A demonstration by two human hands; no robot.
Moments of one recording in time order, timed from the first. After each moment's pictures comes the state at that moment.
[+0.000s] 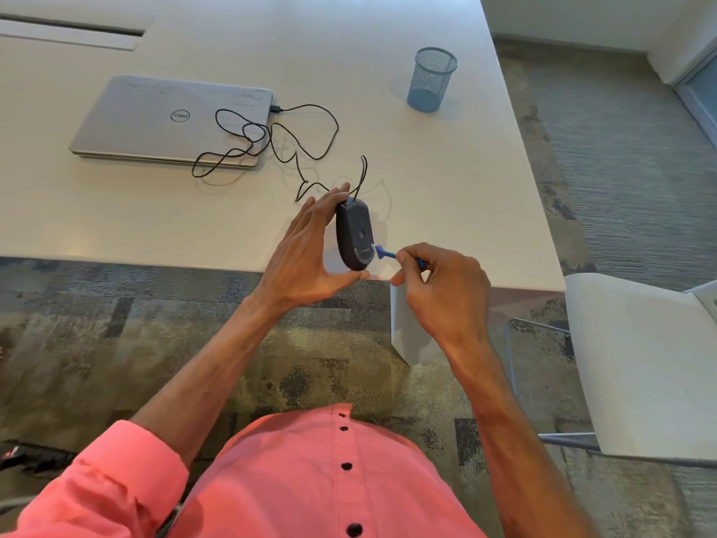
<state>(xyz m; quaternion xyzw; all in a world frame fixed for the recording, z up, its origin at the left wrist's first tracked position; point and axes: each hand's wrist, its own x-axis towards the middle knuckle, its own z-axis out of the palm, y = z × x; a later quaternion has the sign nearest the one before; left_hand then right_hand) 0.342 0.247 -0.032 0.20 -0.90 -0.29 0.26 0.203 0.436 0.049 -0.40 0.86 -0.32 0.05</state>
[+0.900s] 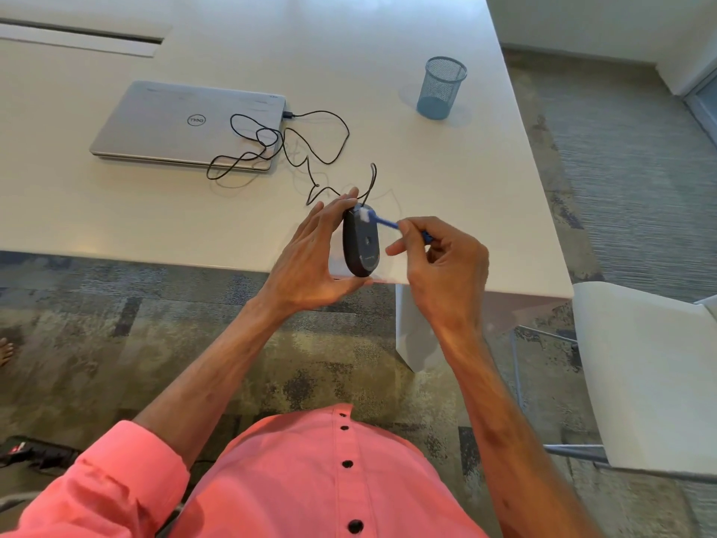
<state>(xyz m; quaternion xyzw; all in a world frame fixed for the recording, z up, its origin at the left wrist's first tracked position) 0.351 0.249 -0.027 0.18 -0.91 -0.28 0.27 0.213 0.413 0.058 -0.37 0.79 -0.49 0.04</state>
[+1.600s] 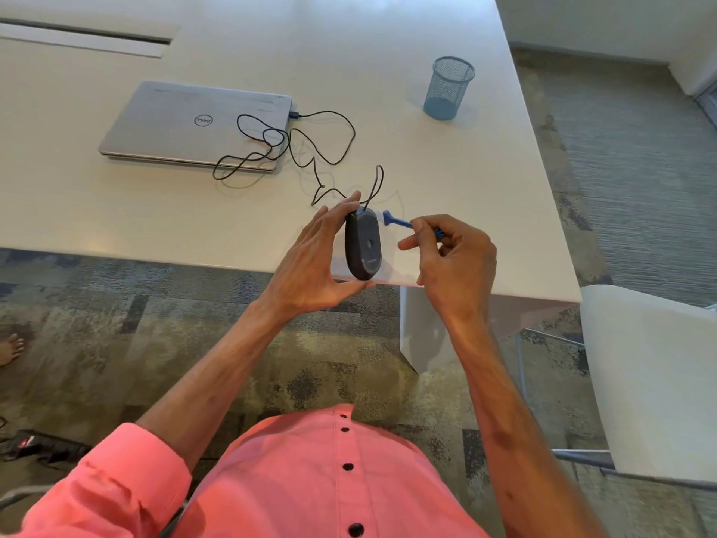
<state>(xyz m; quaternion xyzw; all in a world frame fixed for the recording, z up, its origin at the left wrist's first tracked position) 0.355 0.249 -0.030 0.18 -0.91 -0.28 0.25 0.196 0.408 0.055 -0.34 0.80 -0.48 0.08</state>
